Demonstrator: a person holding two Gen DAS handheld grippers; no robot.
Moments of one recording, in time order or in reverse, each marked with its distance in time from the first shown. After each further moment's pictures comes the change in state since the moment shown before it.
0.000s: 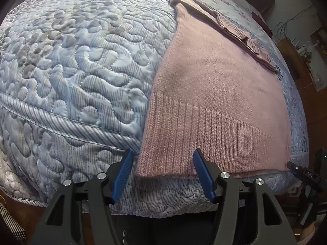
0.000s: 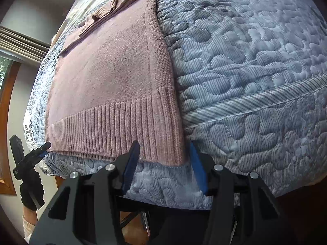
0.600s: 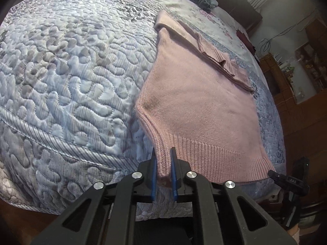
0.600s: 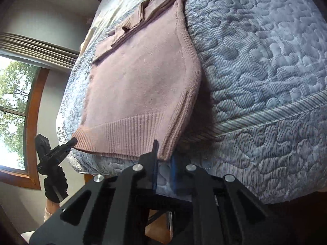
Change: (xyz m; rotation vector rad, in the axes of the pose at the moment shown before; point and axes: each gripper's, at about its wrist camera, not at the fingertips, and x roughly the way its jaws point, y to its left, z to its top) left arm -0.039 -0.004 0.029 -0.040 -0.105 -0.186; right arm -0.039 0.005 0.013 0.009 -0.030 0.277
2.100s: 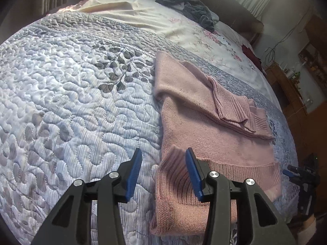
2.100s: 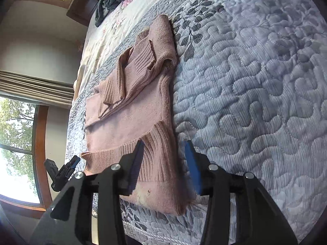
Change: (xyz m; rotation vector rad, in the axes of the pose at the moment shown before) left arm 0.064 0.005 0.168 0.121 -0.126 0.095; right arm 0.016 -0.050 0.209 0.101 -0.063 0.023
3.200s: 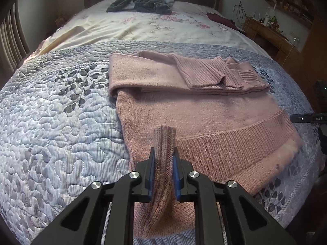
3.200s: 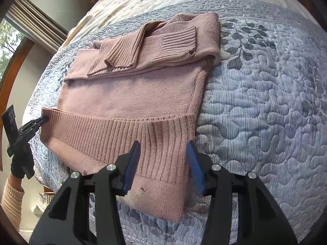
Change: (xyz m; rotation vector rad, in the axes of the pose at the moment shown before) left arm 0.026 -0.072 -0.029 0.358 0.053 0.076; right arm 0.053 0.077 -0.017 -0.423 0.079 -0.299
